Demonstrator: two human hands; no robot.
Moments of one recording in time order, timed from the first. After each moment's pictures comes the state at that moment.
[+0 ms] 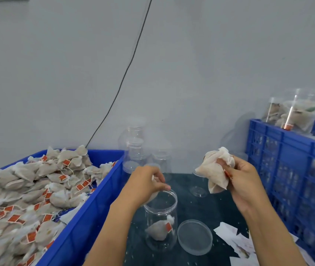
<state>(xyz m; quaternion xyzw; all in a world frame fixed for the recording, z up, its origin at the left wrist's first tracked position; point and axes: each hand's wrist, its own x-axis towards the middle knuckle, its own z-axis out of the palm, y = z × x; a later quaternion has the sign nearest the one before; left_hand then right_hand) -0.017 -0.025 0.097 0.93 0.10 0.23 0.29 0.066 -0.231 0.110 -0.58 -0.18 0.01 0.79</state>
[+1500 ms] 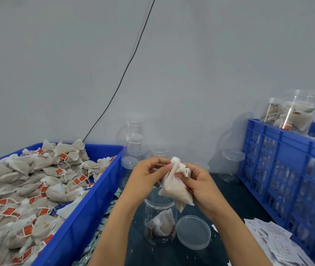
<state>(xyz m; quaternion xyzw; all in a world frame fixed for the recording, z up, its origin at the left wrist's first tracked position) -0.028 -0.032 0.092 0.79 -0.01 0.27 0.55 0.039 -0.176 0.083 -0.60 -0.33 0.15 0.72</state>
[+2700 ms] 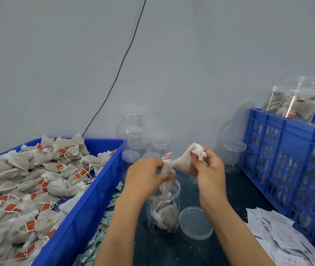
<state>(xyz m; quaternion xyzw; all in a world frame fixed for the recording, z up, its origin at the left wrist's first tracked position) -0.023 -0.030 0.087 0.95 0.10 0.26 0.17 0.028 -0.164 0.087 -0.57 -0.19 -0.07 0.80</state>
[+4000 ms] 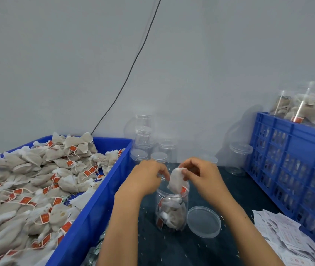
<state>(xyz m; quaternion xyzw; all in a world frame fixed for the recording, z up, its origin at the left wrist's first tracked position) -0.041 -0.007 0.094 0.97 0.08 0.13 0.19 0.042 -0.165 0.077 -0.79 -0.38 -0.08 0.47</state>
